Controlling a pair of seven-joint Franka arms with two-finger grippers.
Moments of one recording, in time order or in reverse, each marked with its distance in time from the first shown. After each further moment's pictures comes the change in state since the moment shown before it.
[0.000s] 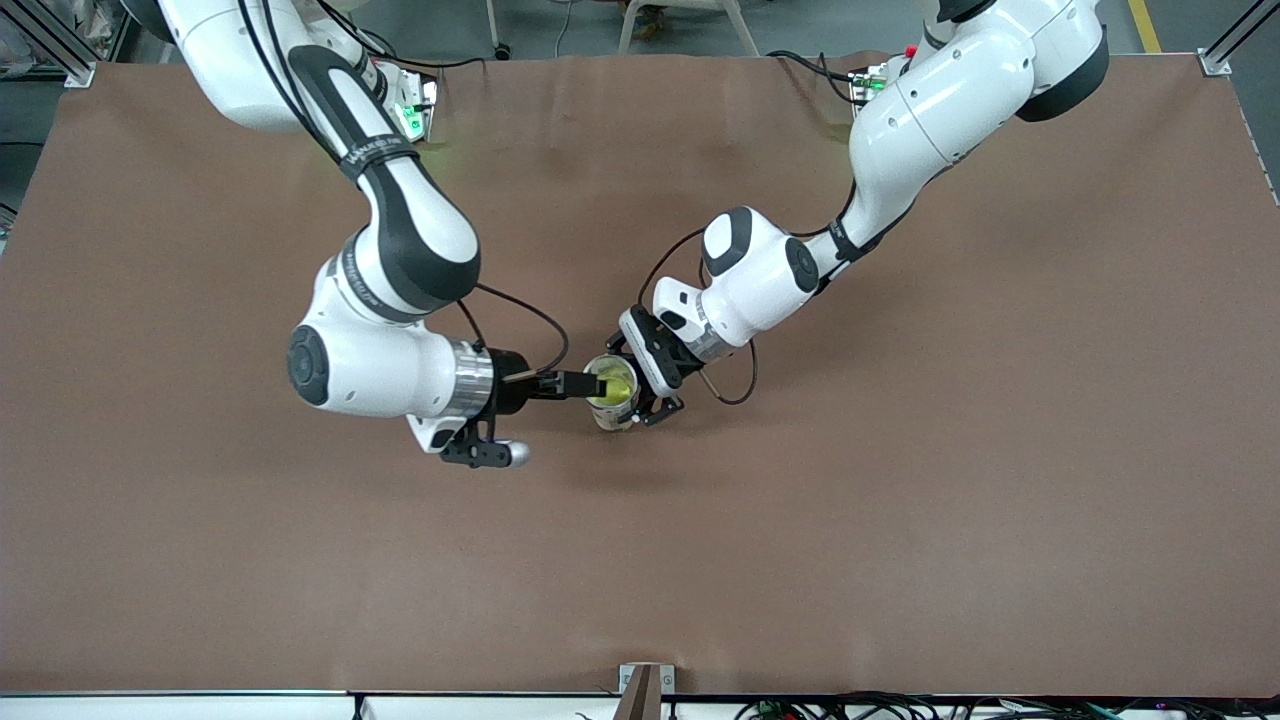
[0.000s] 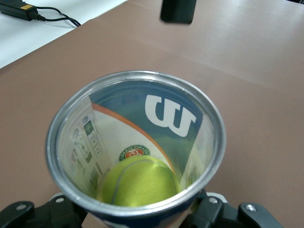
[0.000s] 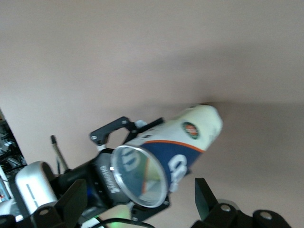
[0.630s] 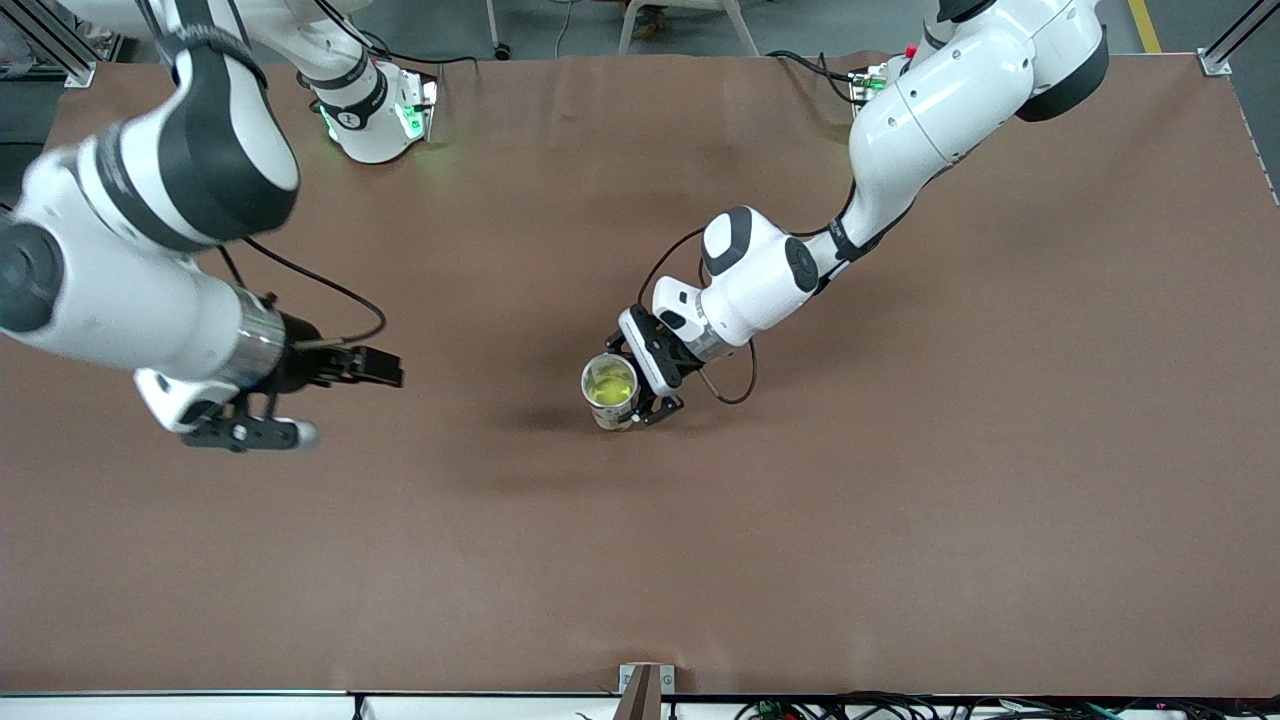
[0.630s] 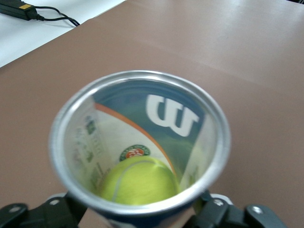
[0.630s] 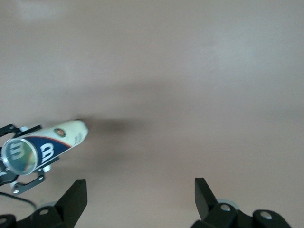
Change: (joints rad) left arm -0.001 0.000 -0.001 -0.002 0.000 0.000 0.000; right arm -0.076 -0.218 -0.133 0.127 -0.493 -0.371 -0.004
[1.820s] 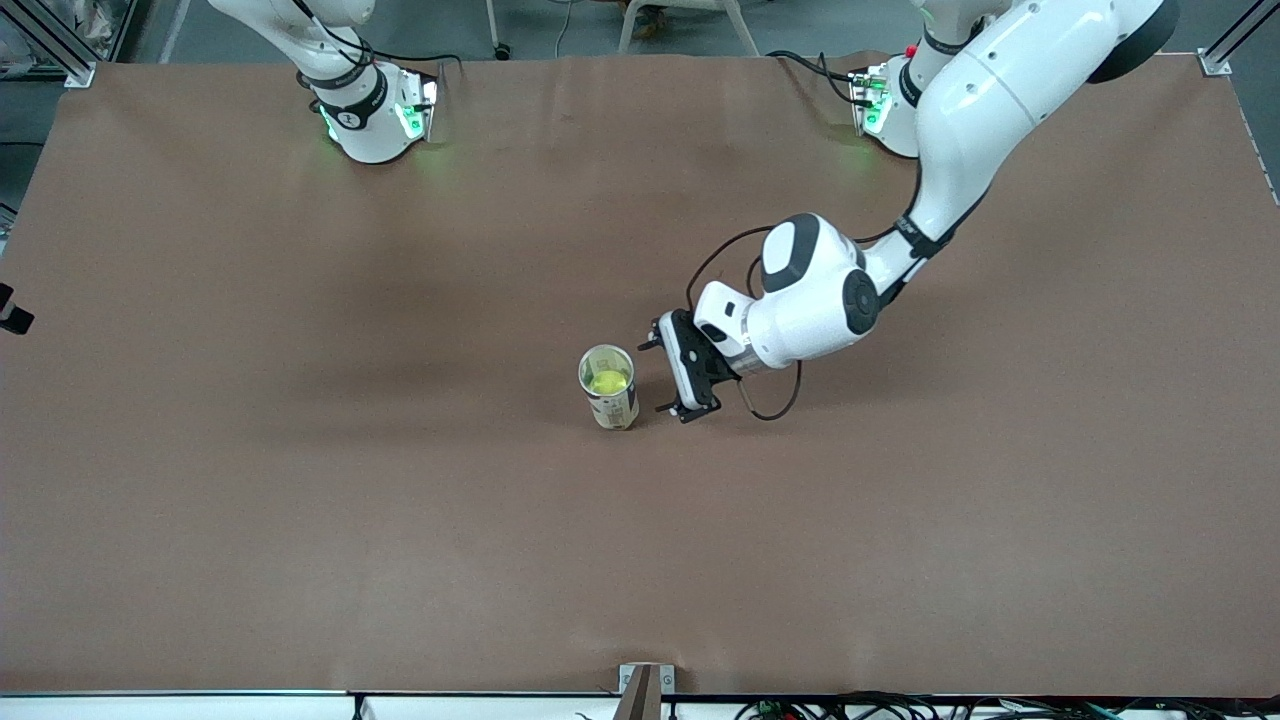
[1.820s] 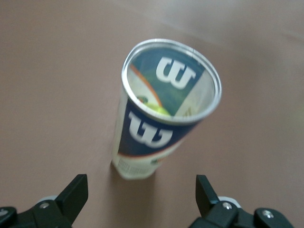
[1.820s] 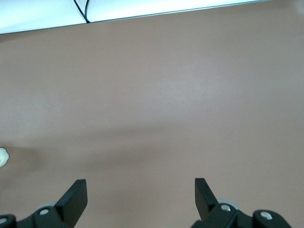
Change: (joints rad) left arm 0.159 -0.184 0.027 -0.019 0.060 -0.552 0.002; right arm -0.408 -0.195 0.013 -0.040 -0.094 -0.028 -0.348
